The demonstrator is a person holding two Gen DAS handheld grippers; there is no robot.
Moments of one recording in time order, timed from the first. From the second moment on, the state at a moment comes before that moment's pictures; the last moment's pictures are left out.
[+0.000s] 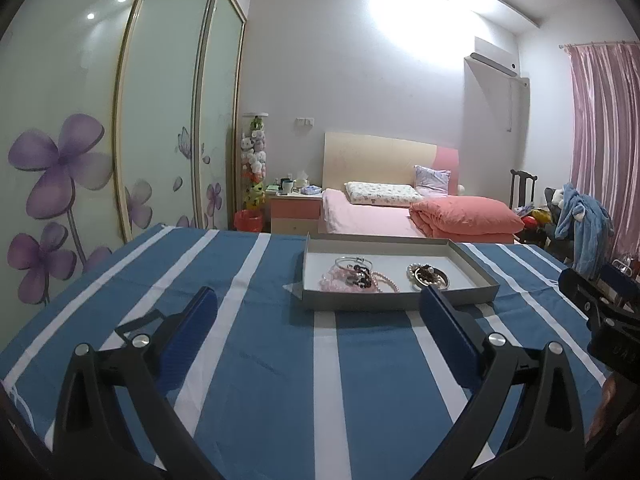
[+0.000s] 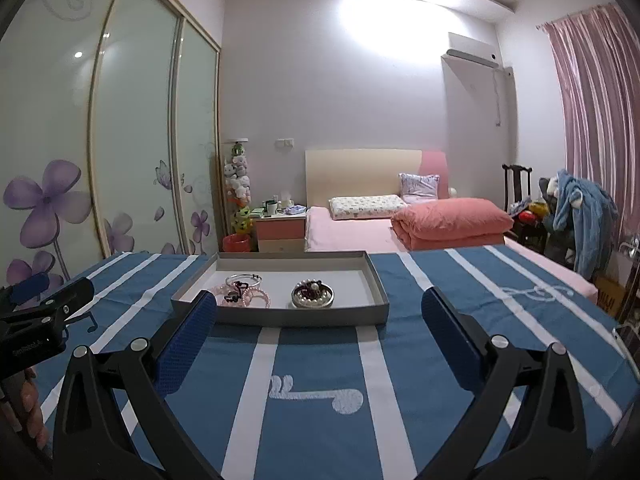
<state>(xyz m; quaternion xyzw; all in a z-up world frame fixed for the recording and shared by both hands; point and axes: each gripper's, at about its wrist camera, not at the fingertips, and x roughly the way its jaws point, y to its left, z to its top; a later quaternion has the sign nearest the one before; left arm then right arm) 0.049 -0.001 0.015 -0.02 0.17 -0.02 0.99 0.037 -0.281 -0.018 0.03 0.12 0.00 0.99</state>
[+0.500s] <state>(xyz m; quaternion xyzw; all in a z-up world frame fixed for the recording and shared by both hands) 0.042 -0.001 0.006 -0.02 0.17 -0.02 0.98 0.034 -0.284 -0.027 0.04 0.13 0.00 0.99</state>
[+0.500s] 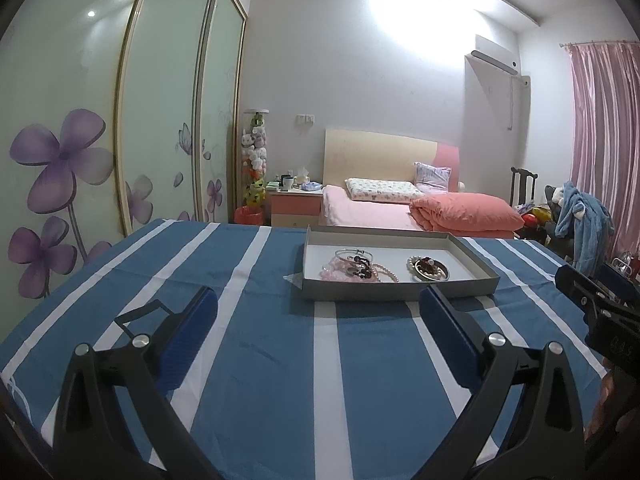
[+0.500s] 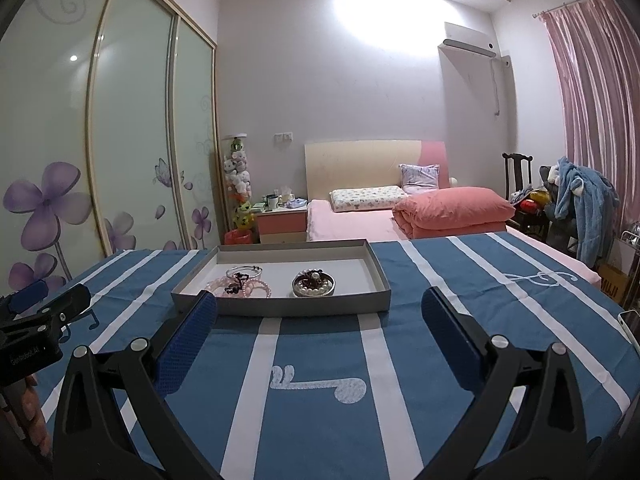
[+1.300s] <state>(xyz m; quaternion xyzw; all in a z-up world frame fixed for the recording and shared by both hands) 0.042 0.000 0.004 -0.02 0.18 -0.02 0.98 0.034 -0.281 -0.030 0.04 0.13 0.01 0.99</state>
